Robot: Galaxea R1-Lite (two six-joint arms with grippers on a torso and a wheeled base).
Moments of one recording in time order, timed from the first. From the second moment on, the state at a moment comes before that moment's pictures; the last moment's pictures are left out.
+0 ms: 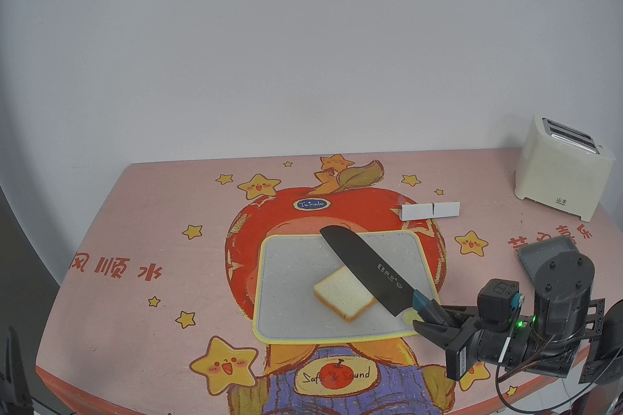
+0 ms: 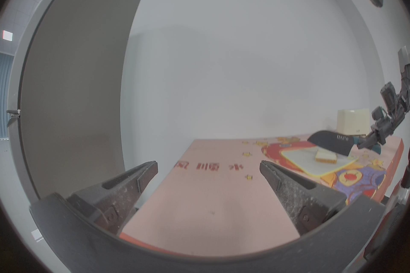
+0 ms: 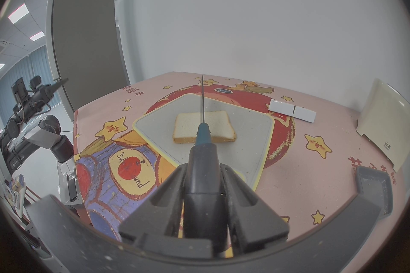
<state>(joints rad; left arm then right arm) -0.01 0.04 -0.15 -0.35 -0.24 0.04 0.88 1.53 -0.32 -0.67 -0.21 0.12</state>
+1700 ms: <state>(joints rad) -0.20 1.15 -0.74 -0.64 -0.86 0.04 0.84 1.38 -0.77 0.05 -0.19 0.06</state>
